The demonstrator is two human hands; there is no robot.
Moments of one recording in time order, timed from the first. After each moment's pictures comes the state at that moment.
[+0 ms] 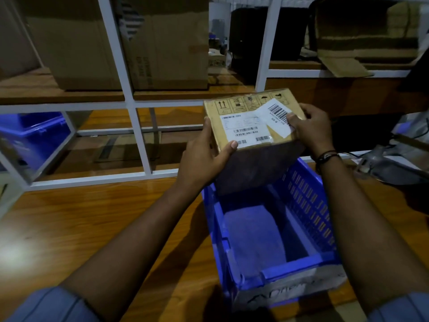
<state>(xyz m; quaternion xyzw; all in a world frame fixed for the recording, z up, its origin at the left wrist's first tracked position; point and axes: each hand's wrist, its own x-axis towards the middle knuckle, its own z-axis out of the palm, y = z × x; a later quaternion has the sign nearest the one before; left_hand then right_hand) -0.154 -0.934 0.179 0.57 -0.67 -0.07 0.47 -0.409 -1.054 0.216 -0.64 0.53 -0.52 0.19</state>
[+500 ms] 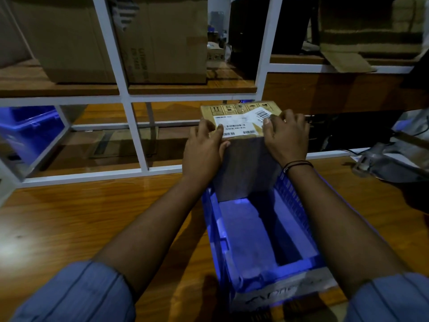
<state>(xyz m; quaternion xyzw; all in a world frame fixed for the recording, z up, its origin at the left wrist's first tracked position) -0.157 -0.981 0.149 0.63 -0.68 0.13 0.34 -0.368 -1.065 0.170 -0.71 0.61 -0.33 -0.15</state>
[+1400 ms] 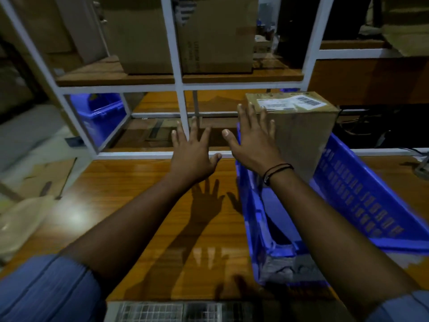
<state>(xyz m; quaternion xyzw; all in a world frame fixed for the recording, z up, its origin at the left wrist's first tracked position) -0.070 -0.881 0.141 0.77 -0.62 0.10 0.13 -0.237 -0.951 0.165 -0.85 0.45 -0.25 0.05</state>
